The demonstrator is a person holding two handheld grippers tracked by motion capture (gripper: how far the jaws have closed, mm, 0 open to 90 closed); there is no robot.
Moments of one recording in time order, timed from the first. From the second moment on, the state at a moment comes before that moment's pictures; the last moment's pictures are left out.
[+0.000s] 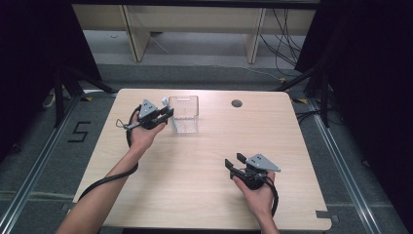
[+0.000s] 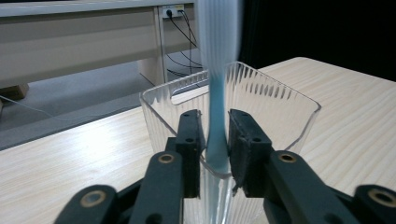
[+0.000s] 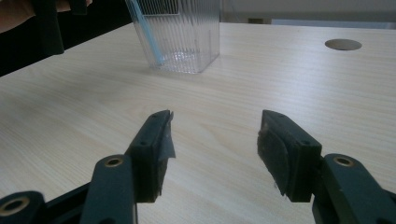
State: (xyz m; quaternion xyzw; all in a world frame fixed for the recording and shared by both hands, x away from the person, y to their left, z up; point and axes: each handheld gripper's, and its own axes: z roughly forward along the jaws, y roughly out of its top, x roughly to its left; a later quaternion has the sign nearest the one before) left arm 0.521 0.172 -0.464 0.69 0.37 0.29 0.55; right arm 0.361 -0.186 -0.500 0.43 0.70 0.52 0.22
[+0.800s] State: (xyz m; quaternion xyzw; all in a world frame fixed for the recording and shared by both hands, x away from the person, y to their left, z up) left arm 0.503 0.182 -0.465 0.70 0.39 0.27 0.53; right arm 0.361 -0.187 -0.499 0.44 0.70 0.52 0.22
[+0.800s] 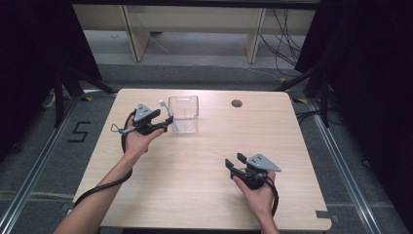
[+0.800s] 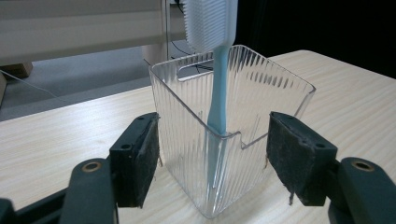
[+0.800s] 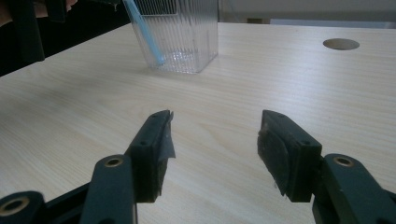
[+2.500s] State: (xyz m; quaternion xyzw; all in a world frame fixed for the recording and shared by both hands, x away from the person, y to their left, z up) left arm 0.408 0.234 -0.482 0.71 0.39 0.28 0.52; right arm 0.361 -0.186 -0.502 0.44 0.70 0.52 0.22
